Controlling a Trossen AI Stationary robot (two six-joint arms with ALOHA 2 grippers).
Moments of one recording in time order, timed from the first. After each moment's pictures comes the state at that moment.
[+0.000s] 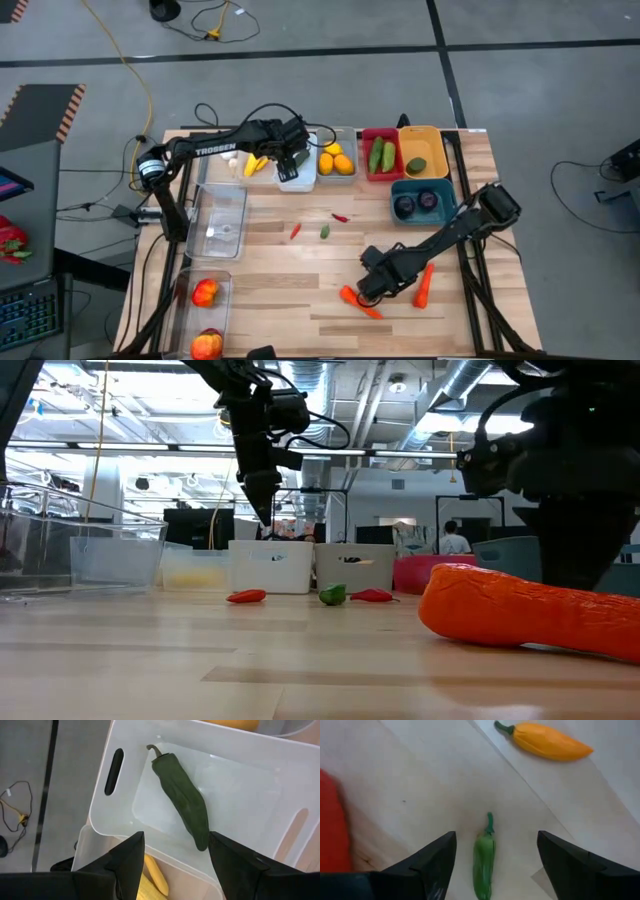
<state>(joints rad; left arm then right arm) 0.48 1.77 1.45 -0.88 -0.29 0.22 0.52 1.84 1.14 -0.83 0.19 1.24</state>
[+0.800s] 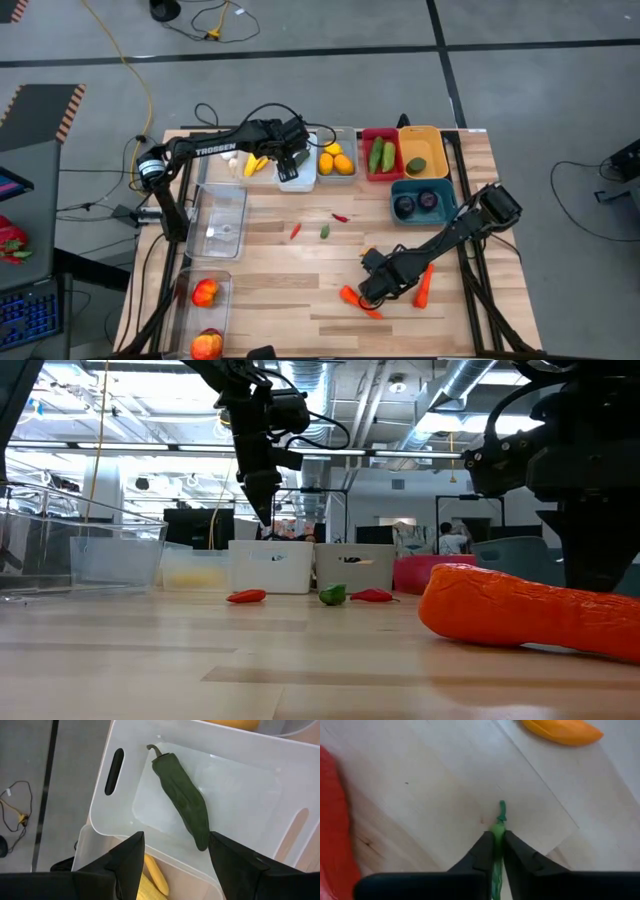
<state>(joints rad) 0.48 1.77 1.45 -0.88 -0.29 0.22 0.54 1.84 1.14 -0.82 0.16 1.24</state>
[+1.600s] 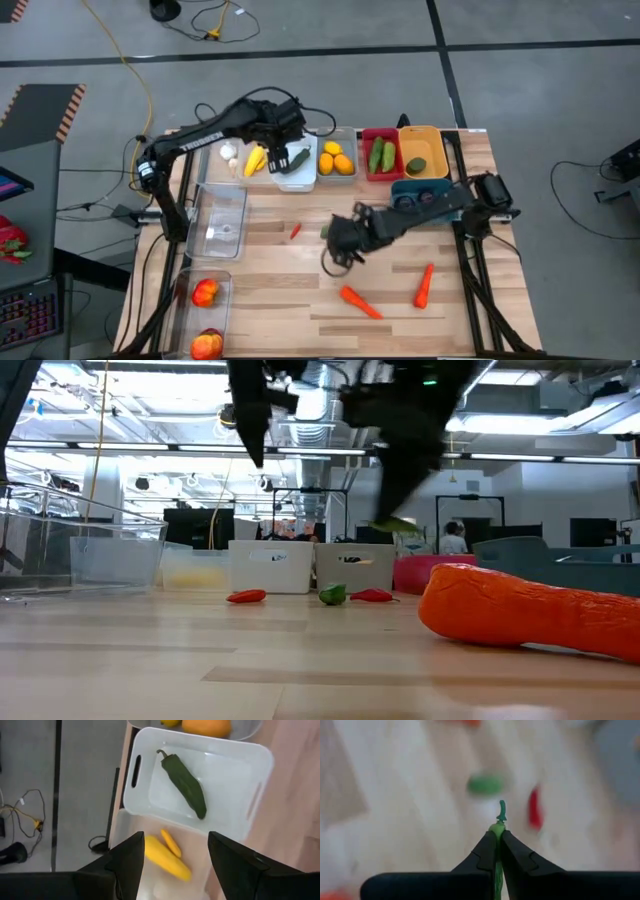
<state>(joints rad) 0.44 1.76 1.82 -1.30 -0.29 0.27 0.25 1.83 1.37 -0.79 0.38 0.56</state>
